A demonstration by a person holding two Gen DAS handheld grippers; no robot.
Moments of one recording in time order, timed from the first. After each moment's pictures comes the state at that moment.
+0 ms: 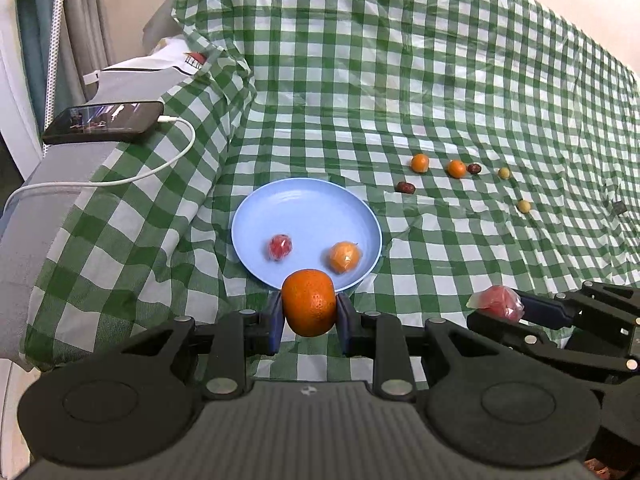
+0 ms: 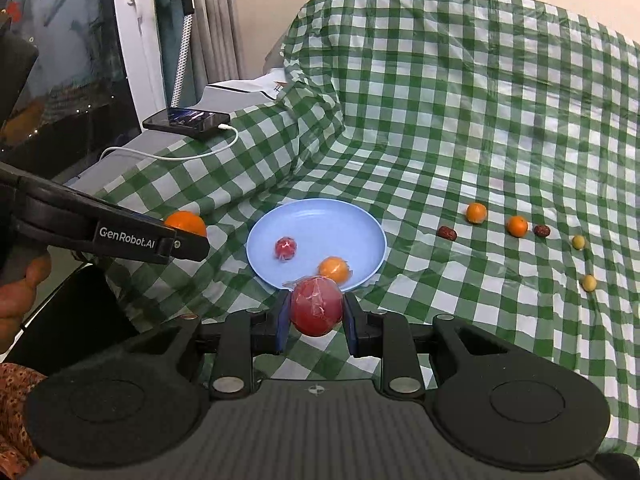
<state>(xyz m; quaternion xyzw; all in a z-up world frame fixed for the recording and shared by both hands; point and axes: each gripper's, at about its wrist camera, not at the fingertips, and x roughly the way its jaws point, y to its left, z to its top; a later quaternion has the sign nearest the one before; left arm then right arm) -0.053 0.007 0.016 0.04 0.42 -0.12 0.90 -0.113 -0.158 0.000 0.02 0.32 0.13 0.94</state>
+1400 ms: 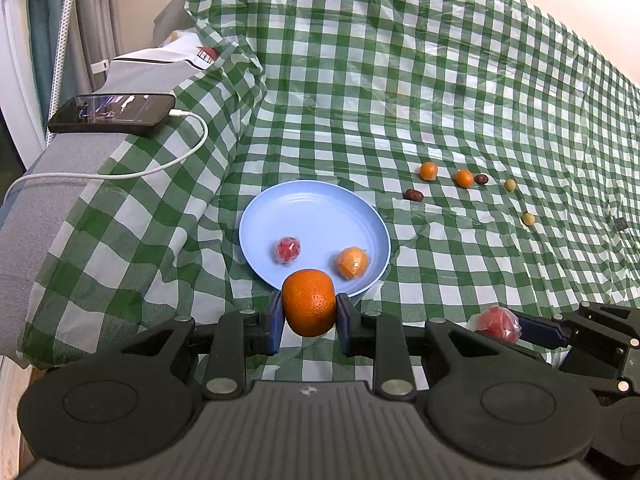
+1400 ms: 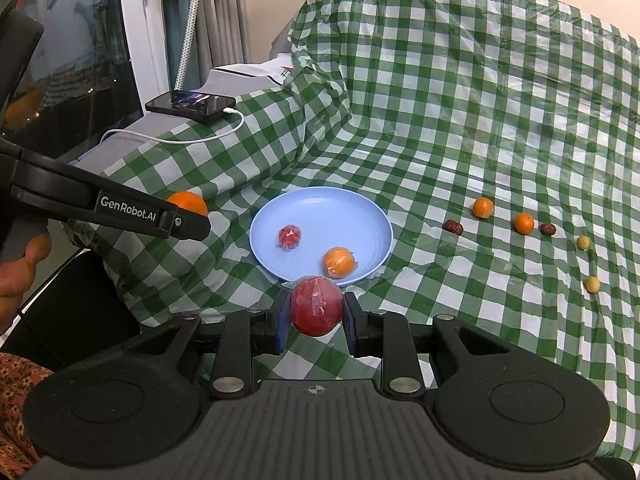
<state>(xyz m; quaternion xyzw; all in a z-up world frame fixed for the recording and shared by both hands) -0.044 0.015 0.011 0.01 0.42 -0.11 0.90 -0.103 -0.149 -0.009 0.00 0.34 0.14 0.93</state>
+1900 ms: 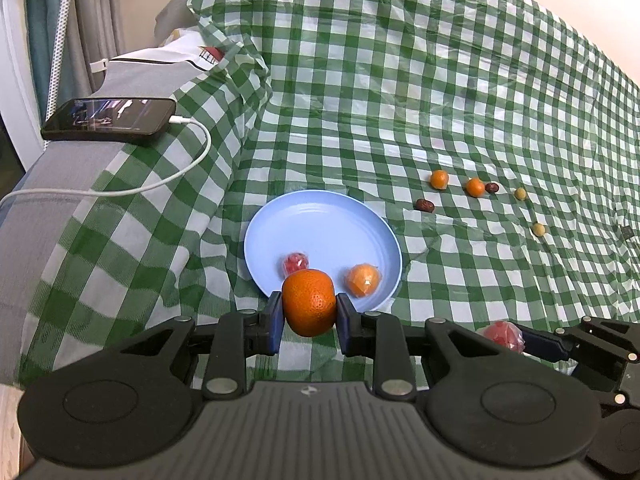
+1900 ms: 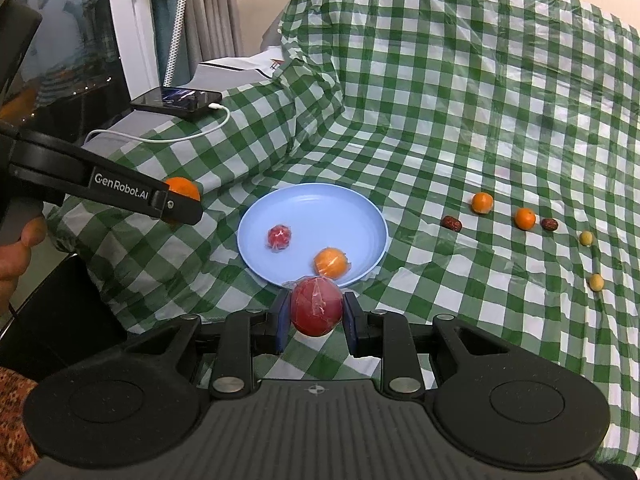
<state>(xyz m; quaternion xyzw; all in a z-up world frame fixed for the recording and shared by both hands) -0.014 0.017 0.010 0.01 0.43 -0.11 0.90 -0.079 -0.154 -0.015 0.01 0.35 0.13 0.93</state>
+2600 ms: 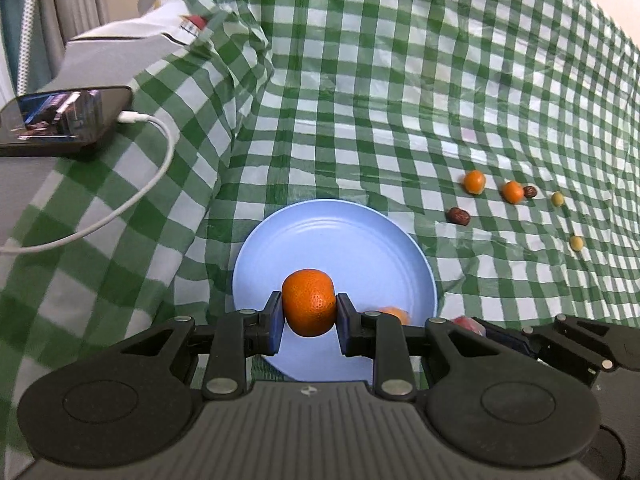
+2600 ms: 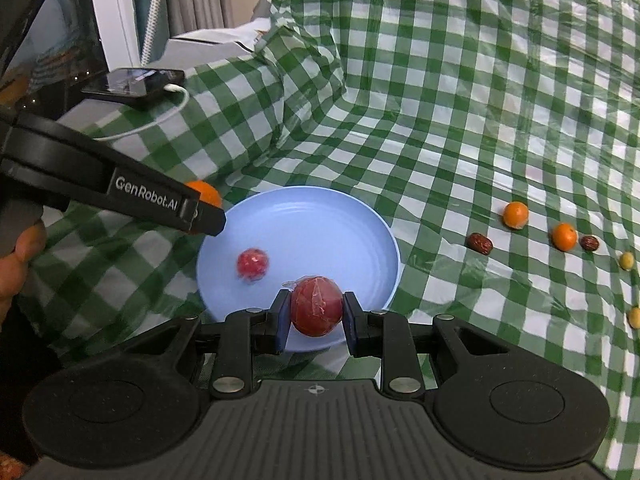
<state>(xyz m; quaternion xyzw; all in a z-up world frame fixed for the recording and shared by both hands) 0.088 -0.002 -0.037 0.02 0.47 -0.10 0.88 0.031 -0.134 -0.057 0.00 0.38 0.13 0.92</state>
